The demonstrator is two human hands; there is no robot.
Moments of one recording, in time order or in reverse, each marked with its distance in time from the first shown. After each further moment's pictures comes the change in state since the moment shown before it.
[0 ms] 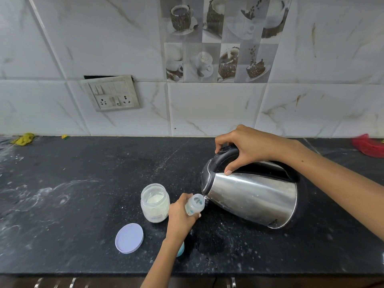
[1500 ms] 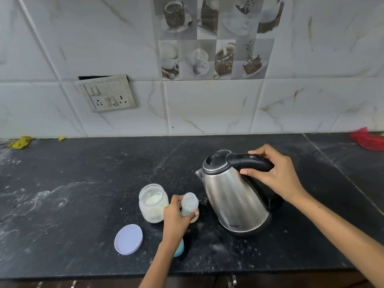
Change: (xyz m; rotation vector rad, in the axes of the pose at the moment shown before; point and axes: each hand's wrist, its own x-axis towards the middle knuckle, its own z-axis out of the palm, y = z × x) left_hand 0.000 -0.017 0.003 -0.109 0.071 -0.041; right_hand -0.071 0.048 0.101 0.574 0.760 0.217
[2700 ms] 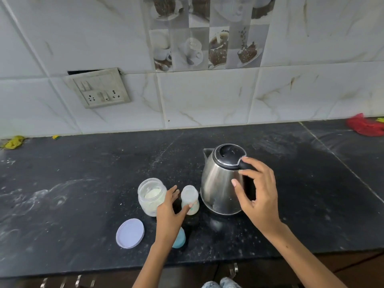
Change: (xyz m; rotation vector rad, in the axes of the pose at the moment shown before) left_hand -0.018 0.007 -0.024 -0.001 -0.007 0.071; right_hand -0.066 -0.002 0.070 -0.275 0.380 -0.294
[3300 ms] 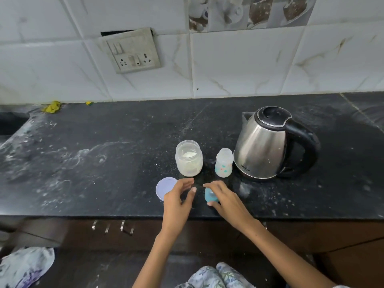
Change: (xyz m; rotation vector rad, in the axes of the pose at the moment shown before) left_hand -0.069 -0.044 -0.079 -0.090 -0.004 0.021; right_hand -0.120 -0.081 0.107 0.058 -0.908 0.272
